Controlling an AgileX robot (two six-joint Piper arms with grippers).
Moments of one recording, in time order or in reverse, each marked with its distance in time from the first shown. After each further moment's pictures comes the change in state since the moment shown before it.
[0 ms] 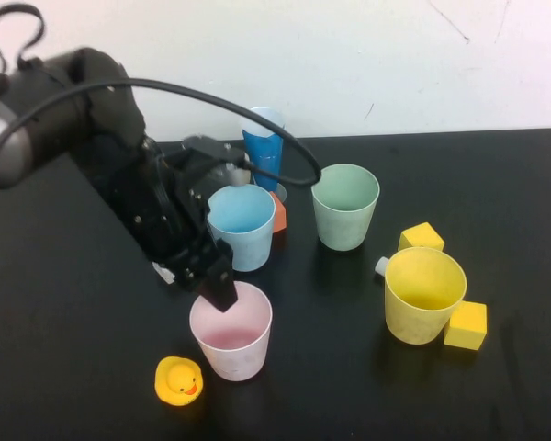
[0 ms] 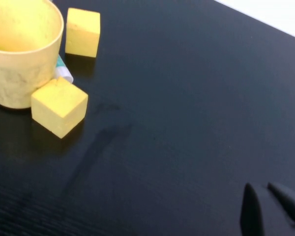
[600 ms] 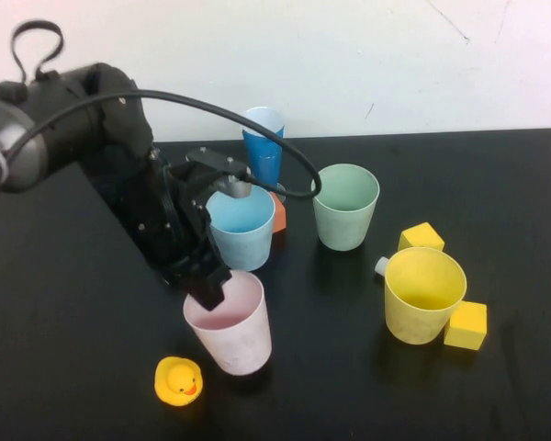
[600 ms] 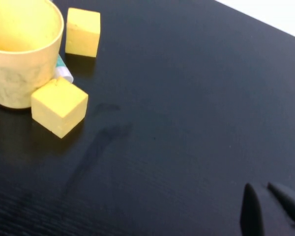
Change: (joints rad) right arm 0.000 0.000 0.000 0.000 0.000 0.000; left arm 0.000 0.038 0.000 0.018 0.000 0.010
